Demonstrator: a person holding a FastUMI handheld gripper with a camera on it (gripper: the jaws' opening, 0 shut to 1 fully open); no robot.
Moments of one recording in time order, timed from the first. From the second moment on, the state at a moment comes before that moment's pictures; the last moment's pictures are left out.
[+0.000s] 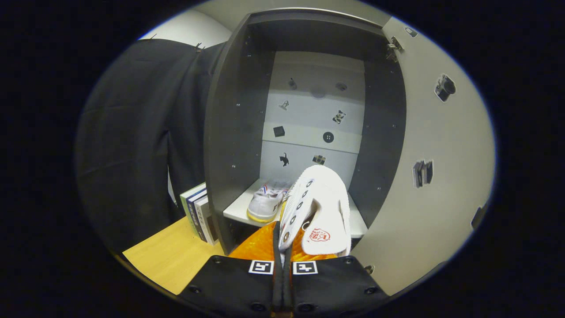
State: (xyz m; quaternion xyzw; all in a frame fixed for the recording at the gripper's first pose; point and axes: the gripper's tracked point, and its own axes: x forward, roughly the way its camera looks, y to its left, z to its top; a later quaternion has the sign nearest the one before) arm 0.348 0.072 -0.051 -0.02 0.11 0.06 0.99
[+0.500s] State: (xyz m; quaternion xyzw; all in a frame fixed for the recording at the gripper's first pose) arm 0.481 0.033 -0.025 0.01 0.09 0.03 1.00
